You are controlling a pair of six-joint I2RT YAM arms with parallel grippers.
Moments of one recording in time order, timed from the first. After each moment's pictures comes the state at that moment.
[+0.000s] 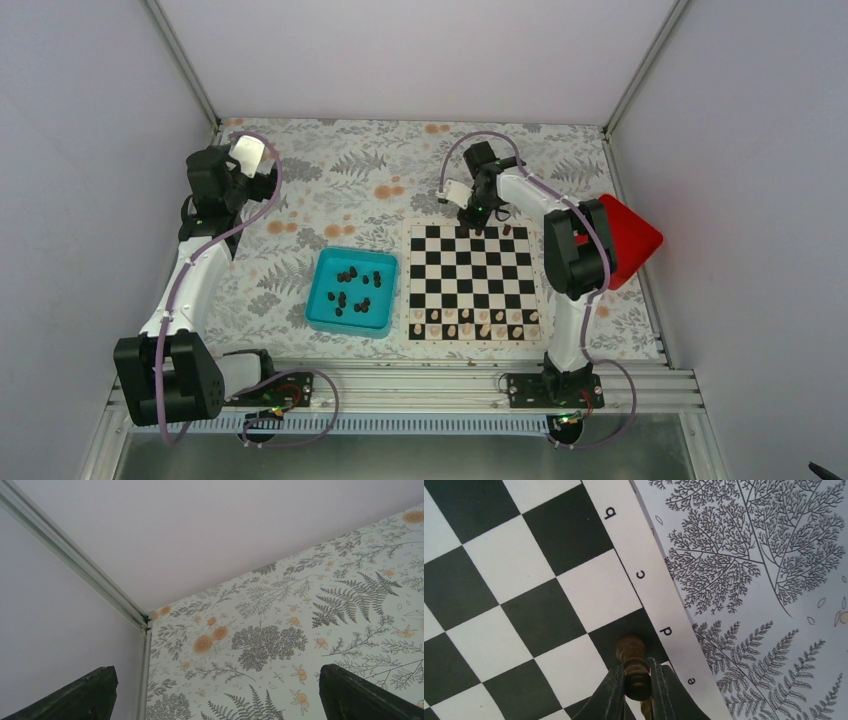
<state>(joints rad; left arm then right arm) 0.11 1.19 0.89 -0.02 0.10 0.41 0.37 2.00 1.51 -0.84 -0.14 -0.75</state>
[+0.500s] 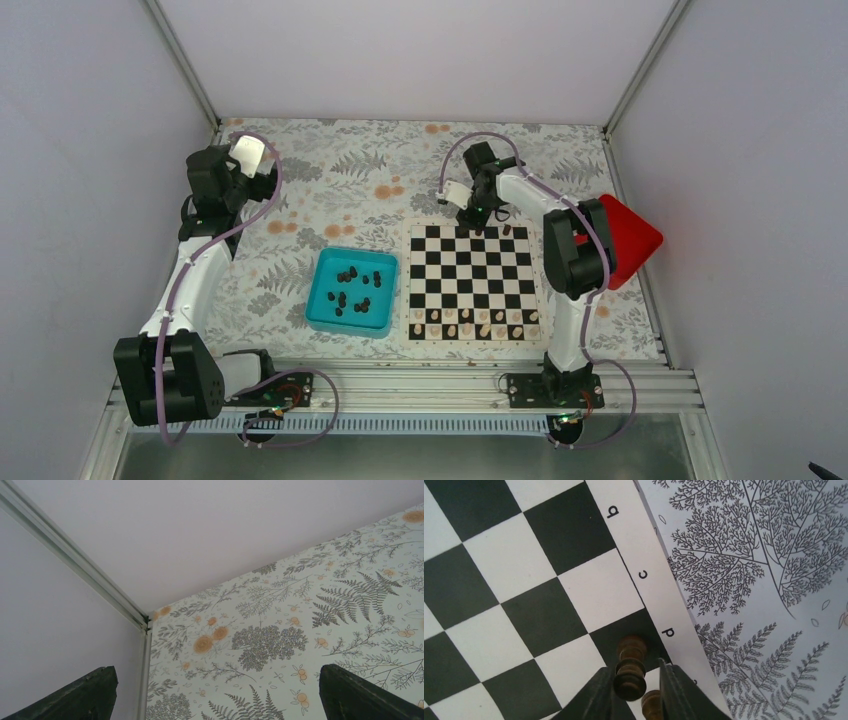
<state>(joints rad) 0.11 1.19 0.89 -0.02 0.10 0.41 0.37 2.00 1.51 -0.83 -0.14 -0.76</state>
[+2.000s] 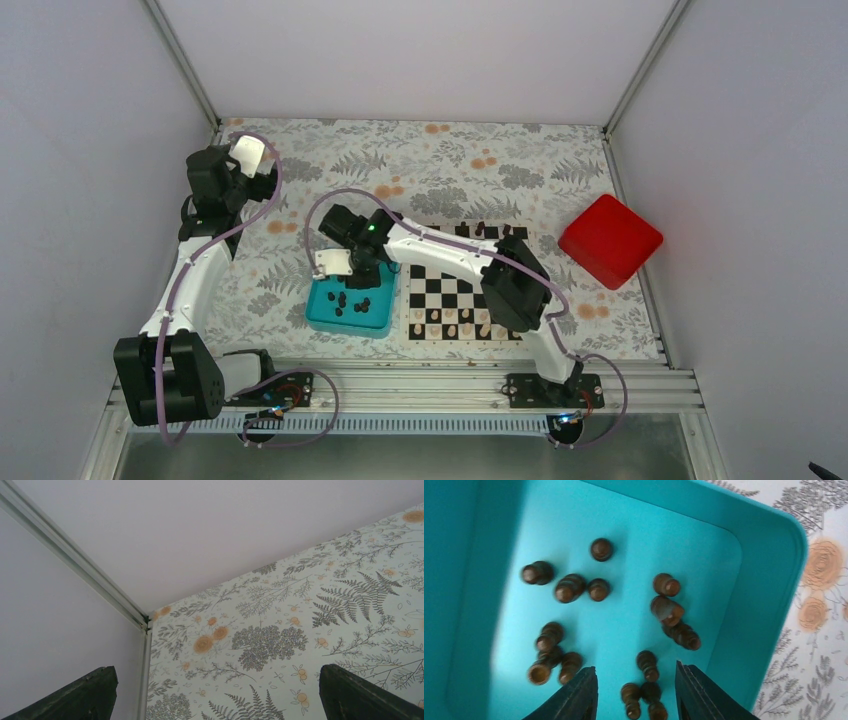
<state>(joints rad) 0.11 1.19 0.89 -0.02 0.10 0.41 1.07 2.12 1.81 -0.93 -0.05 -0.67</state>
